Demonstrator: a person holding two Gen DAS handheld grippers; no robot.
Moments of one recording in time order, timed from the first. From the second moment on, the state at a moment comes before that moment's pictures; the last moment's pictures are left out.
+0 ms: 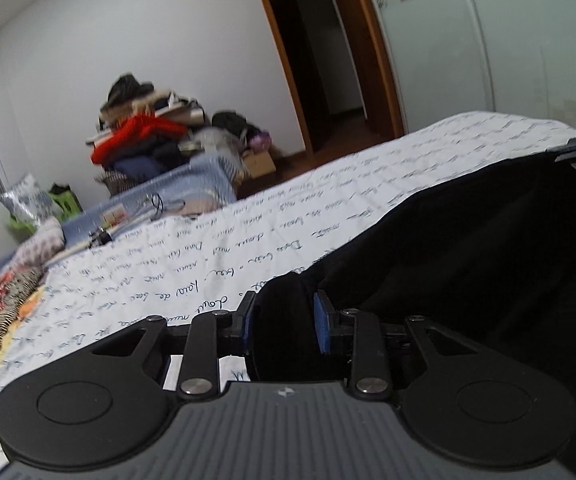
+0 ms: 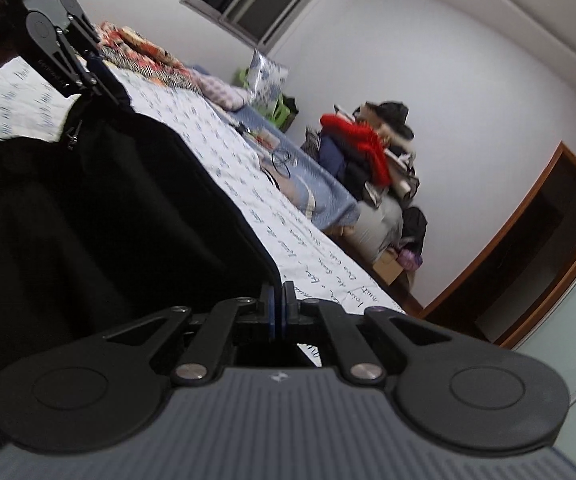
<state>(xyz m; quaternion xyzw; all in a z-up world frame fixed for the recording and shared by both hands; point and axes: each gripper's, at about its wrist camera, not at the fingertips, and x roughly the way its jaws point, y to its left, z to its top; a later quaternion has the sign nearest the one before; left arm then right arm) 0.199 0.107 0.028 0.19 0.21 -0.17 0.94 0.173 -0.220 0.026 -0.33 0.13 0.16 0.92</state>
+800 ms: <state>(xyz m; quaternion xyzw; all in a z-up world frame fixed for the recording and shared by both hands) 0.040 0.153 -0.033 0.15 0.27 -0.13 0.94 -0.022 -0.171 -0.038 -0.40 0.18 0.25 0.86</state>
